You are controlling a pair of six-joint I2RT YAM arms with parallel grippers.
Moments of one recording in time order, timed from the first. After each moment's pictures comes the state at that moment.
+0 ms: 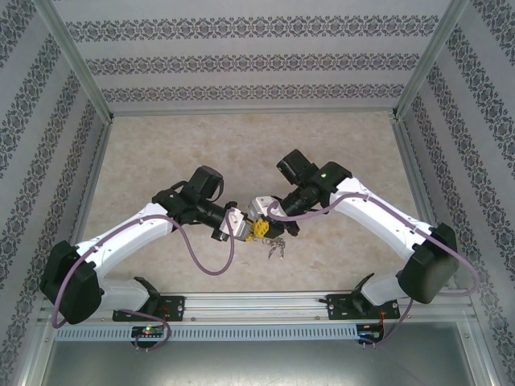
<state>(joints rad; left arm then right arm) -0.62 1.29 0.94 -0.55 0.89 1.15 0.69 1.43 1.26 -1.04 -0.94 -1.07</state>
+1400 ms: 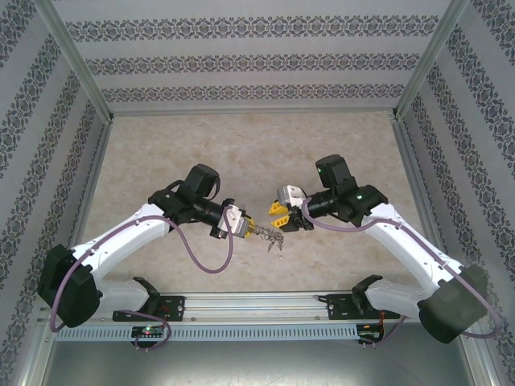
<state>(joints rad) -0.61 1.27 0.94 -0.56 0.87 1.13 0.50 1.15 0.96 -0.64 -1.01 -0.83</state>
